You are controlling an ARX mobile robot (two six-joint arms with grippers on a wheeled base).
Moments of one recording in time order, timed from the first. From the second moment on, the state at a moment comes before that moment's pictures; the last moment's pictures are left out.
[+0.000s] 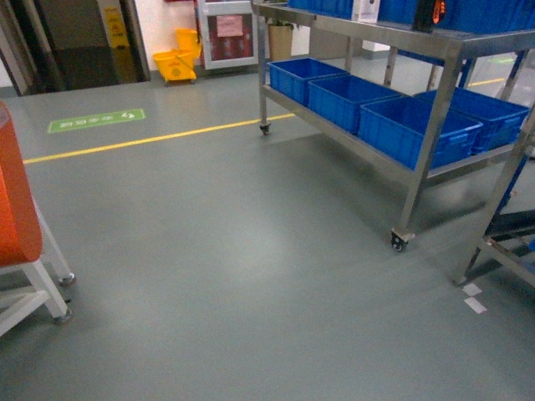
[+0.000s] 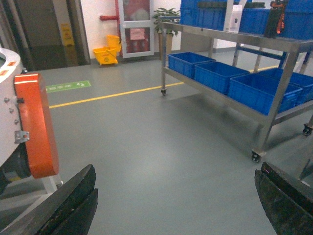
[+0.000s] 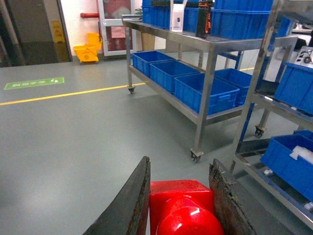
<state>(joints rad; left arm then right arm) 0.00 0.01 0.02 0.00 0.00 0.00 0.00 0.00 0.01 0.00 0.00 0.01</state>
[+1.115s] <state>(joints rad) 0.00 0.01 0.02 0.00 0.00 0.00 0.00 0.00 0.01 0.00 0.00 0.01</state>
